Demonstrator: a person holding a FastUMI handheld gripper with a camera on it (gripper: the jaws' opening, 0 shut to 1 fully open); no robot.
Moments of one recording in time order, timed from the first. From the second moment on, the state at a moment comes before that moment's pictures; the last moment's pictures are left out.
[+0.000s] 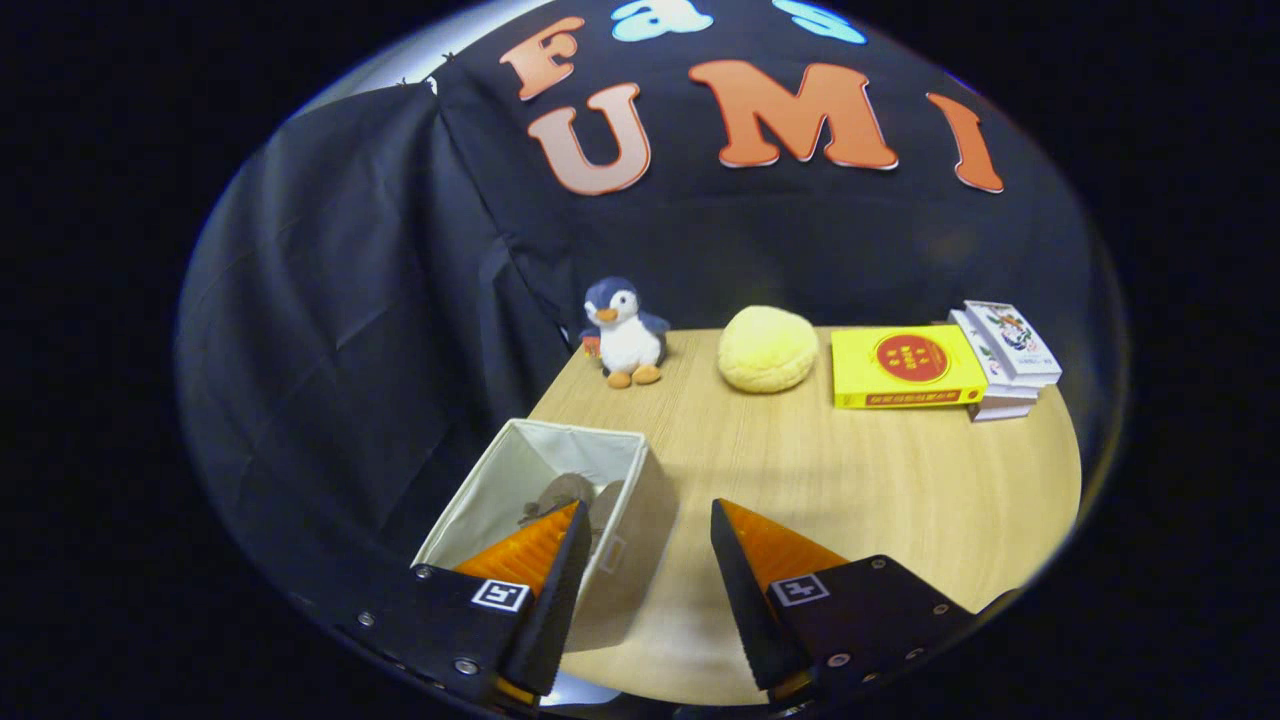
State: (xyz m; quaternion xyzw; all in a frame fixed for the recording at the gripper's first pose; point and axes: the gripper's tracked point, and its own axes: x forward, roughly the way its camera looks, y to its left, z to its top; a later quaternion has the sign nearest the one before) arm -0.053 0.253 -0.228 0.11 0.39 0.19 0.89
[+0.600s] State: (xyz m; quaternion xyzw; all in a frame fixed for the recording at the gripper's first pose) arm -0.010 0.053 -0.148 0.06 0.18 0.10 0.98
